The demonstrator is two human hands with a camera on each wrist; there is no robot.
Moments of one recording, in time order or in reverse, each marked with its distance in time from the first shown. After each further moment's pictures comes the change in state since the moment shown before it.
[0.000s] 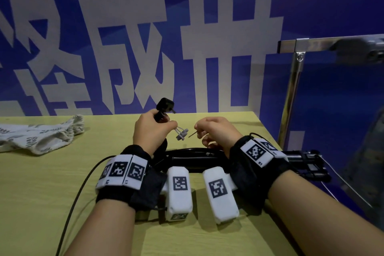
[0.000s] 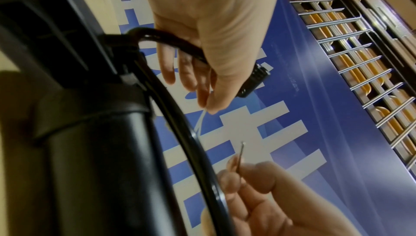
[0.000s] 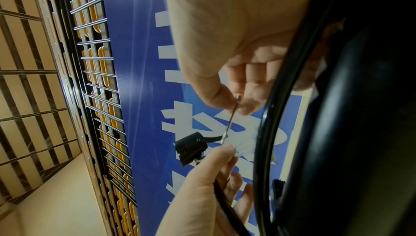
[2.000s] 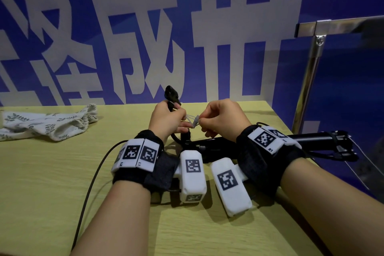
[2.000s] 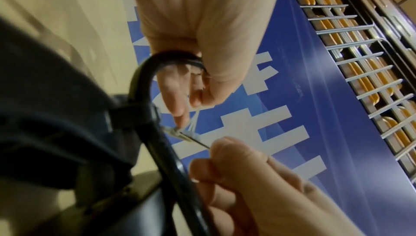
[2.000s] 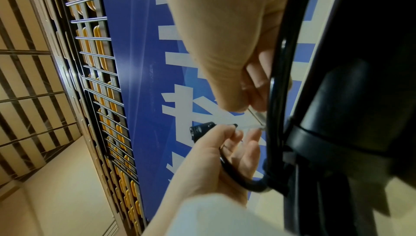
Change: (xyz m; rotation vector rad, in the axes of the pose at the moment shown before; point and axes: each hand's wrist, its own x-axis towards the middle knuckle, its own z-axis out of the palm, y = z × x) left_hand -0.005 0.006 0.001 -0.247 -0.143 -0.172; right_hand -0.001 0.004 0.011 -0.323 0.030 -0.324
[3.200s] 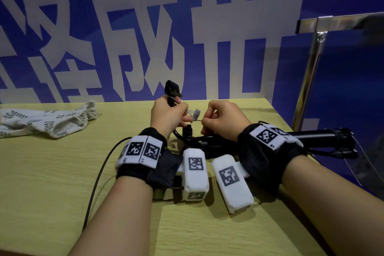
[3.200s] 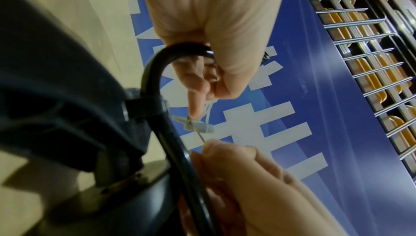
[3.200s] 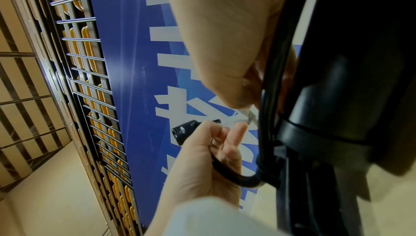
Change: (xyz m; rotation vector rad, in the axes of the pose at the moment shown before) left_hand 0.000 -0.001 0.004 -0.041 0.062 0.080; right_hand 0.002 0.006 0.001 -0.091 -0.052 0.027
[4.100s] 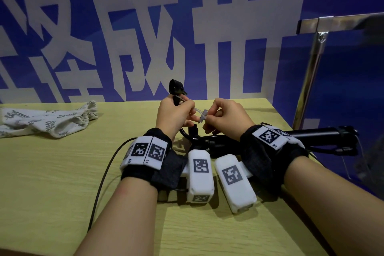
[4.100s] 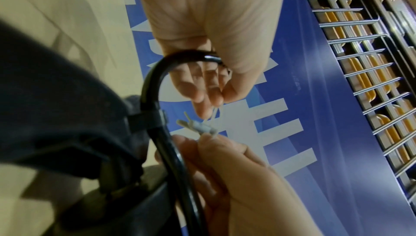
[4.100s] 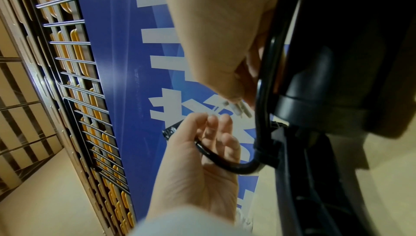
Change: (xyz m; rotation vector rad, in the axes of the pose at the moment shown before) left_hand -0.007 0.007 0.006 -0.066 -0.072 -0.016; right_hand 0.000 0.004 0.000 0.080 0.075 0.016
